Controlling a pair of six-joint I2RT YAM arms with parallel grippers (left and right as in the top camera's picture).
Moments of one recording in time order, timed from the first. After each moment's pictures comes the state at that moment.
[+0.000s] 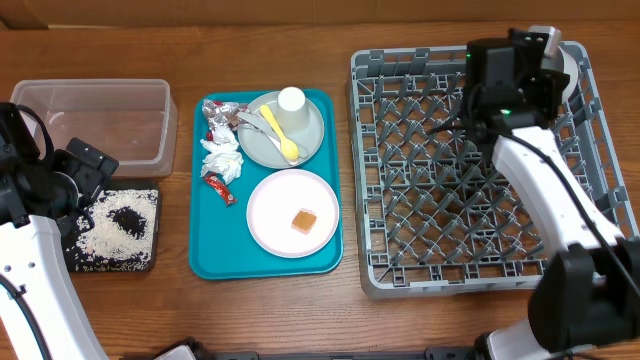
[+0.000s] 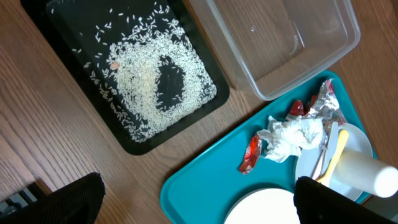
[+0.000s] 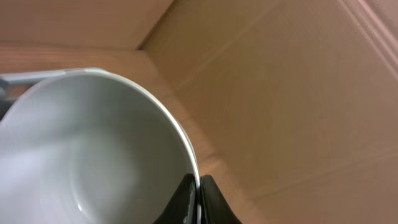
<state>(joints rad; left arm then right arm) 0.46 1.33 1.54 -1.36 0.00 -0.63 0.13 1.72 1.34 -0.33 1.20 -0.09</state>
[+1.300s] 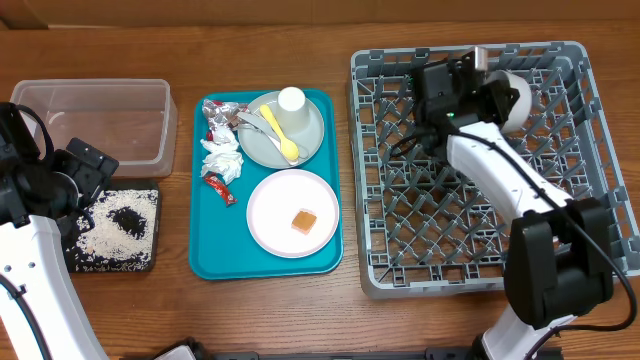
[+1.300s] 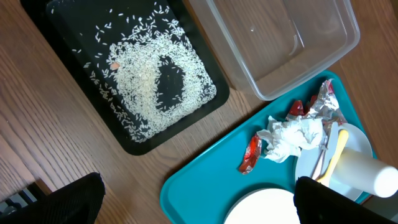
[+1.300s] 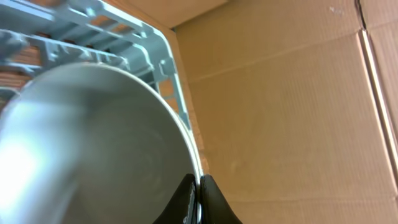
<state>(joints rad) 0.46 1.33 1.54 -1.37 0.00 -0.63 0.28 1.86 1.34 -0.47 1.26 -0.18</state>
